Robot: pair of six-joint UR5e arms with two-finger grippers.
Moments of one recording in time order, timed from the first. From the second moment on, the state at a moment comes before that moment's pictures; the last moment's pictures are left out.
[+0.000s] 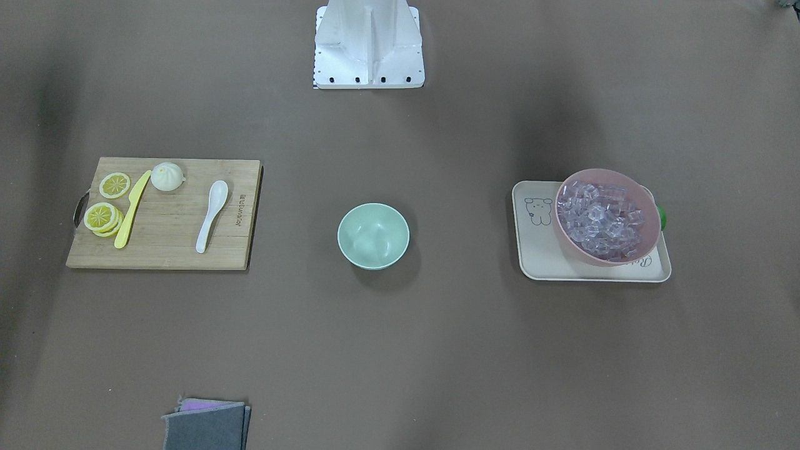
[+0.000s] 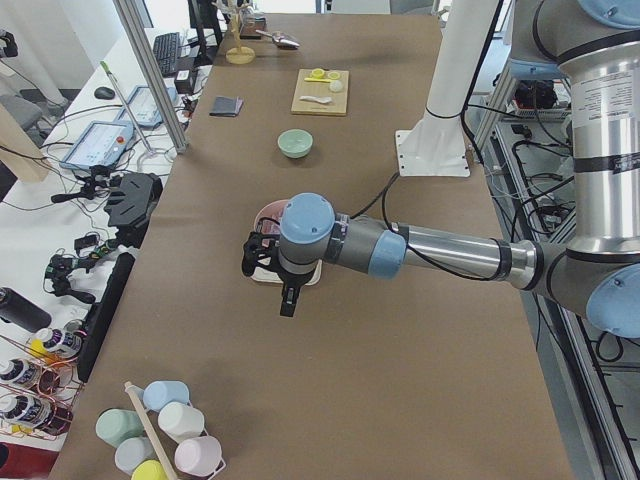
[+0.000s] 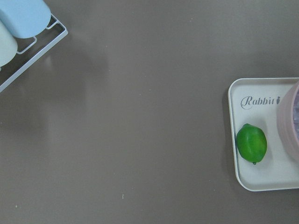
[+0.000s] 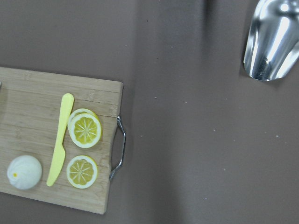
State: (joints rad) left arm -1.56 -1.44 -1.88 -1.71 -2.45 -0.15; right arm 1.44 -1.73 2.01 -1.64 2.46 0.19
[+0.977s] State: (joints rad) left arm -1.24 -1.74 -1.80 -1.77 -2.37 -0.65; right arm 0.89 -1.35 2.00 -1.61 2.15 0.95
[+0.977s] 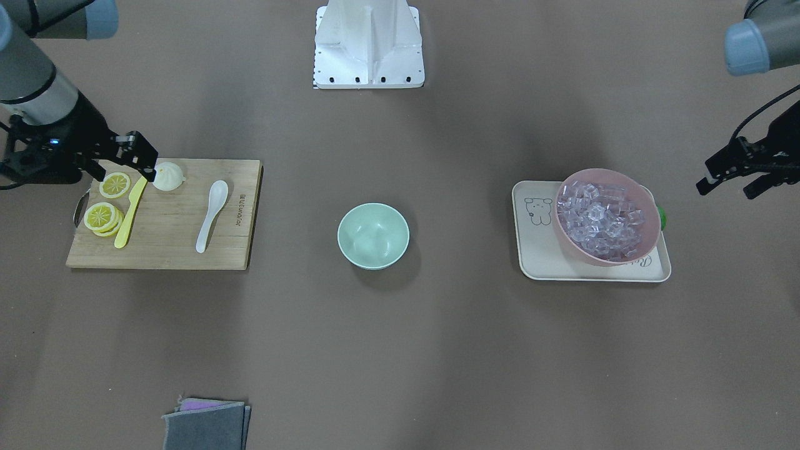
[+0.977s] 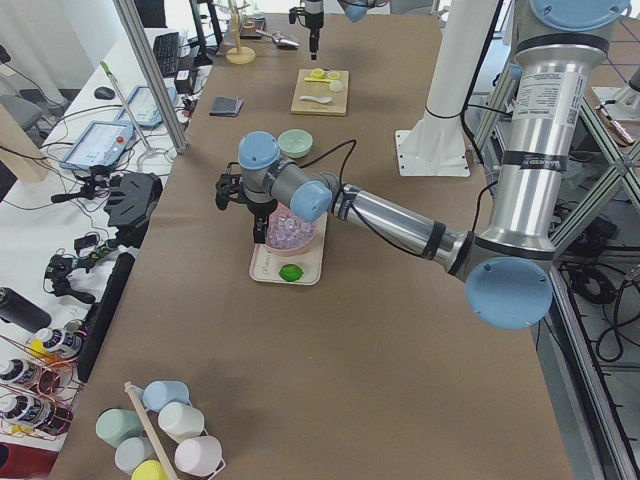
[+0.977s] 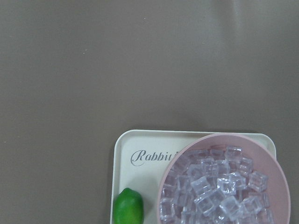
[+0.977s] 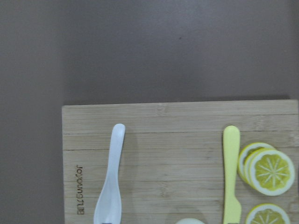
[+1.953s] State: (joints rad) left arm -1.11 -1.86 -1.76 -1.77 -2.31 -0.88; right arm 0.76 -1.26 1.69 -1.29 2.06 1.13
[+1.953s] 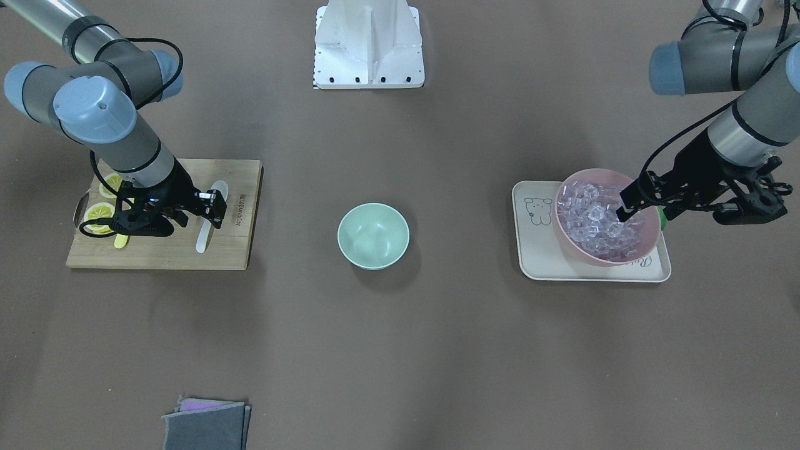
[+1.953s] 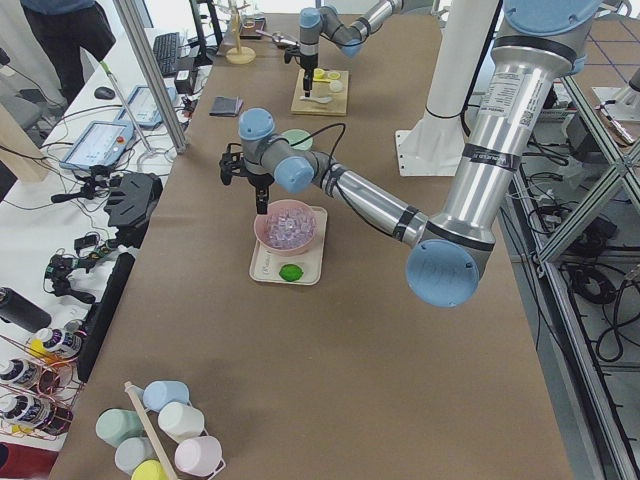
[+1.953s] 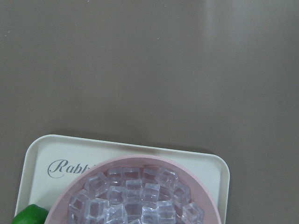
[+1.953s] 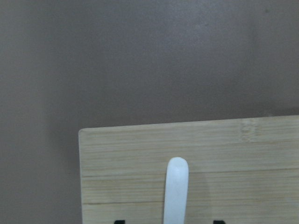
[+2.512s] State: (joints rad) left arm -1.11 -1.86 -1.78 -1.77 -2.31 -0.90; right arm 0.73 -1.26 1.66 -1.28 2.05 1.13
